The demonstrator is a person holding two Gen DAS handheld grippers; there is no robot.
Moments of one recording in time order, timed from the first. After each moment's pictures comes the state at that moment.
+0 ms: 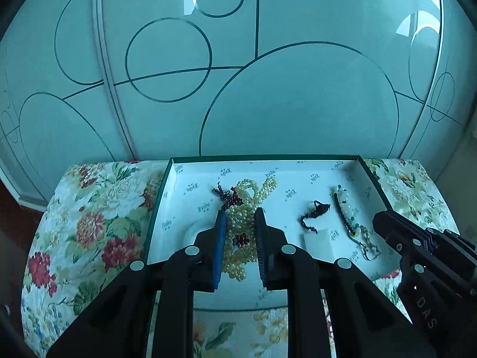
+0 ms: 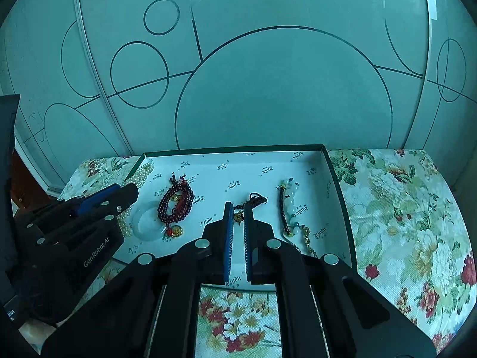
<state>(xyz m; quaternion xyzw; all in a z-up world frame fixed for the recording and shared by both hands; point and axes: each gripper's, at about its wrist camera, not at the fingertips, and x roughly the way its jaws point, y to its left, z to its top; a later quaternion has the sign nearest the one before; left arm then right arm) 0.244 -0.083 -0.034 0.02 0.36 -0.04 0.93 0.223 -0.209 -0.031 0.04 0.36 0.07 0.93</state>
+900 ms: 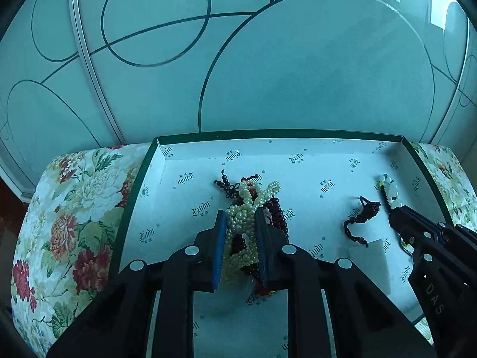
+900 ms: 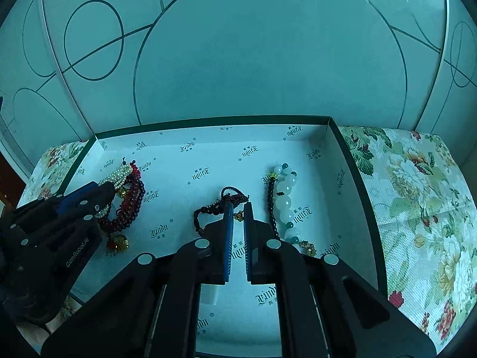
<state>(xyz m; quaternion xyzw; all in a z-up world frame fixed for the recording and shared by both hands) 0.303 -0.082 -0.094 0.03 0.40 -0.01 0.91 0.287 -0.212 -0.095 0.03 0.41 0.04 0.91</state>
